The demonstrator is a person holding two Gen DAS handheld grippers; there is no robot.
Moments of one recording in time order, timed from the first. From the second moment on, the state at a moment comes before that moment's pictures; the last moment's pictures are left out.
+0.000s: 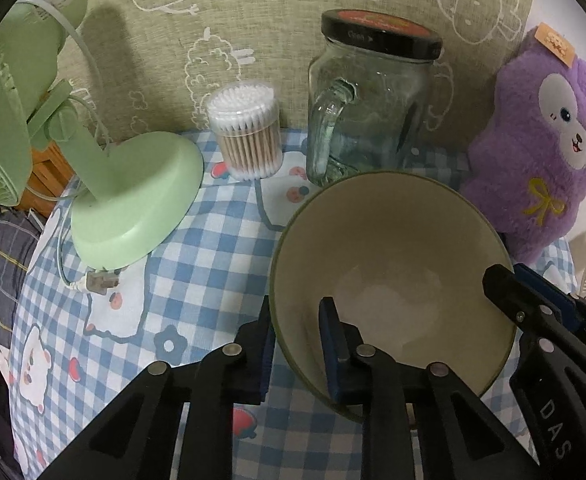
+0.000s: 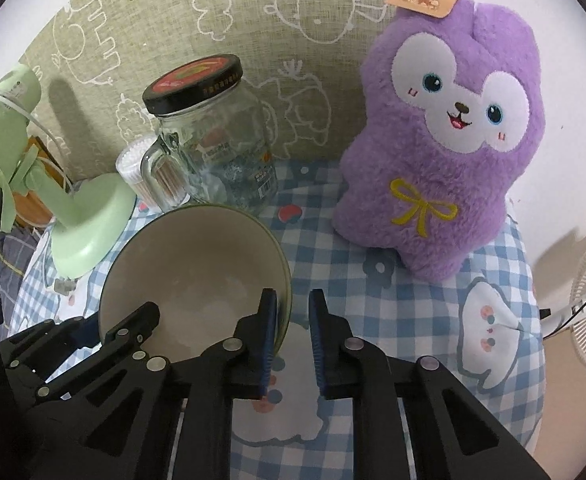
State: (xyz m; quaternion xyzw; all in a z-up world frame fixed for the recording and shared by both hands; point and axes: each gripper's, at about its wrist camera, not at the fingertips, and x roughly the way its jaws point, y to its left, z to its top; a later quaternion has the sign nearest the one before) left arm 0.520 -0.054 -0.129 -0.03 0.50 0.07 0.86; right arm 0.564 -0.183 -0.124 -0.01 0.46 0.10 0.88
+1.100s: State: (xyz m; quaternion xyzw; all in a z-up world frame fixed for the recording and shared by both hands) left arm 0.476 -0.056 -0.119 -0.01 0.51 0.07 0.86; right arm 0.518 -0.183 -0.115 -0.01 0.47 0.10 0.88
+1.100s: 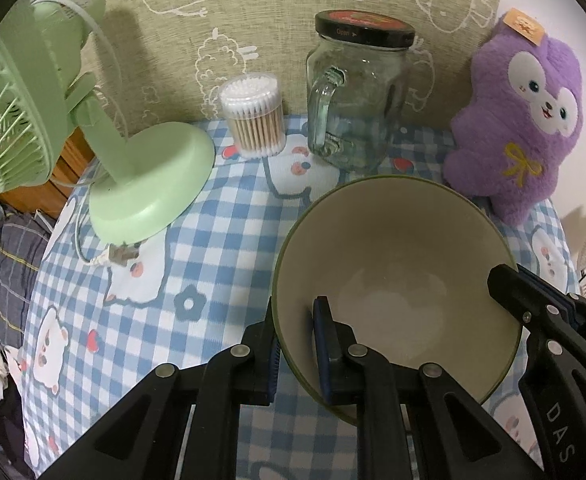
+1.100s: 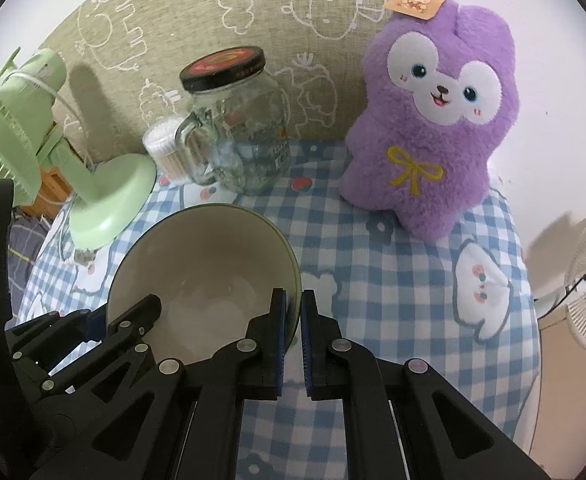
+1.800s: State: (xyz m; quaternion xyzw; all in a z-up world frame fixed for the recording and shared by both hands) left arm 0.404 -0.052 -0.104 0.01 0.54 0.04 0.84; right arm 0.435 -0.180 -0.103 0.00 0.50 0.08 0.87
